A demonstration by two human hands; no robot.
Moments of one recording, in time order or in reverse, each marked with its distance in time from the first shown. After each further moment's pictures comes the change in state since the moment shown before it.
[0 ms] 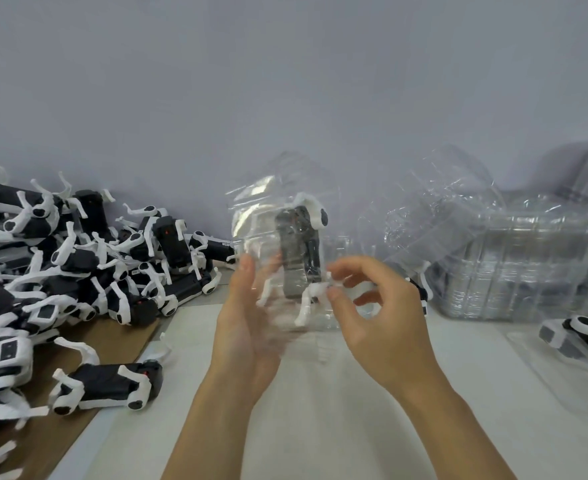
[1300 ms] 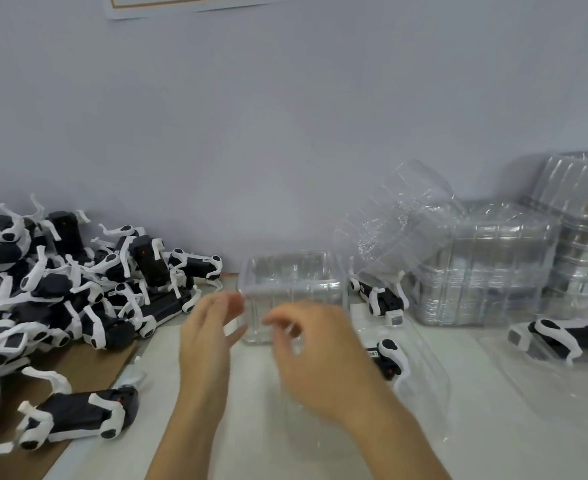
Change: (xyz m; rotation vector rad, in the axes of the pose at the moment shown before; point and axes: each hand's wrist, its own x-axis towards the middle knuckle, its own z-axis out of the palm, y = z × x) left_hand 0.016 -0.014 -0.017 0.376 0.468 0.211; right_hand -0.005 -0.017 0.016 -0.242 -0.285 0.022
